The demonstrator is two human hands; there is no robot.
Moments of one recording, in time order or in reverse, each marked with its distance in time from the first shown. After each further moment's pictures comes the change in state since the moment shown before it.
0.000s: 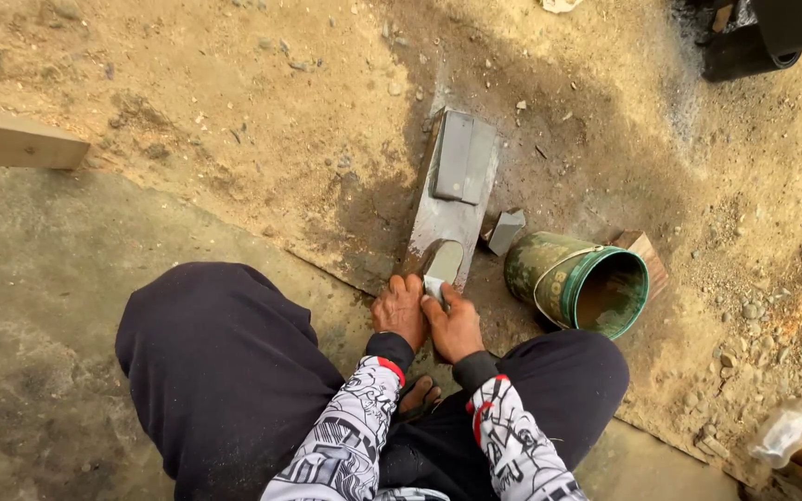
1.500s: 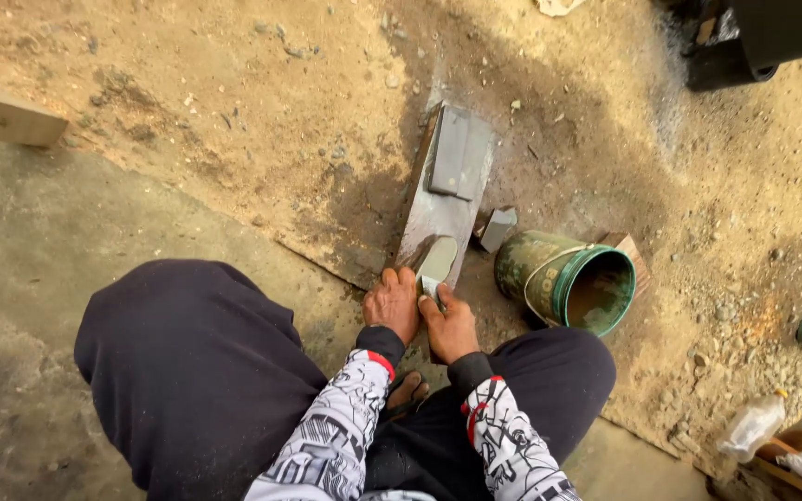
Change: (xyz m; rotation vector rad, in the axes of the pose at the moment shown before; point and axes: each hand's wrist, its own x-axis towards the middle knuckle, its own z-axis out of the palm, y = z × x) left_hand 0.004 0.001 -0.013 0.039 -0.108 -0.004; right_hand 0.015 0.064 0.008 -0.062 0.132 -0.234
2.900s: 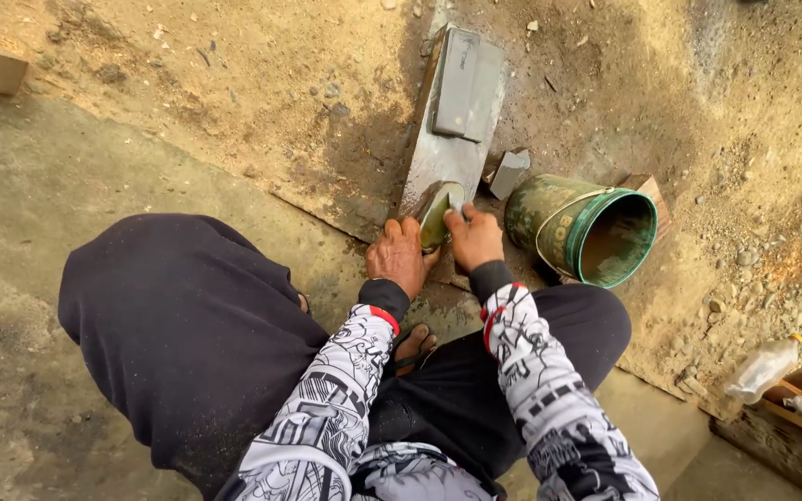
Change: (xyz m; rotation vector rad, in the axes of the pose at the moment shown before) left_hand -0.001 0.015 -0.045 -0.122 -0.028 0.002; right_hand 0.033 -0.073 -0.035 -0.138 -0.092 0.314
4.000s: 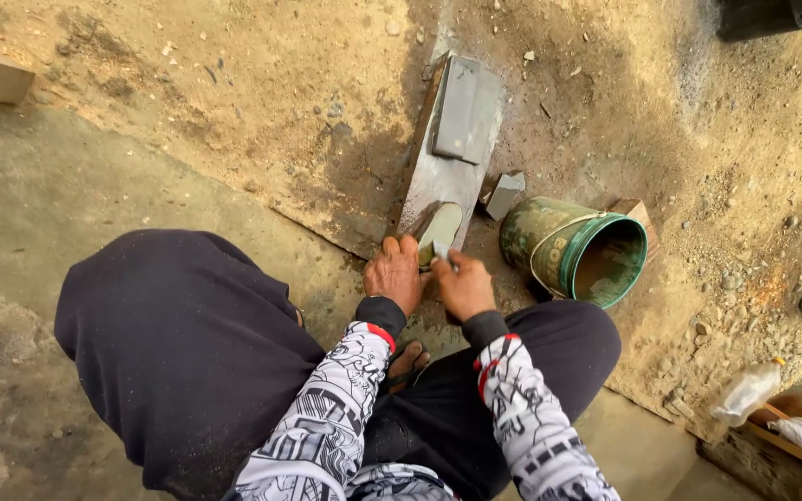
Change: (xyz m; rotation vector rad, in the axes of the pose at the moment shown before) left_hand 0.007 -0.007 0.014 0.041 0.056 0.022; right_hand -0.020 0.028 0.012 -0.049 -0.068 -0.100
